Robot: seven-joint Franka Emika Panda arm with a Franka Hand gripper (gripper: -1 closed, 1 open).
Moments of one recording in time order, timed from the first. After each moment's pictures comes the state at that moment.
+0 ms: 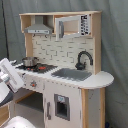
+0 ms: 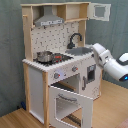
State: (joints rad) arm -0.35 -1.45 1.17 -2.60 -1.04 2.74 0.81
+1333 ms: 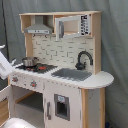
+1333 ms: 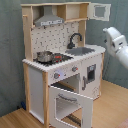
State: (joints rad) arm -0.16 -1.46 1.01 -2.52 -0.97 2.47 0.51
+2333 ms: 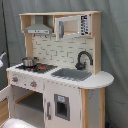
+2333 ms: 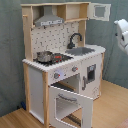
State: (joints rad) arm -0.08 -1.46 0.99 -2.40 -0.92 2.21 0.32
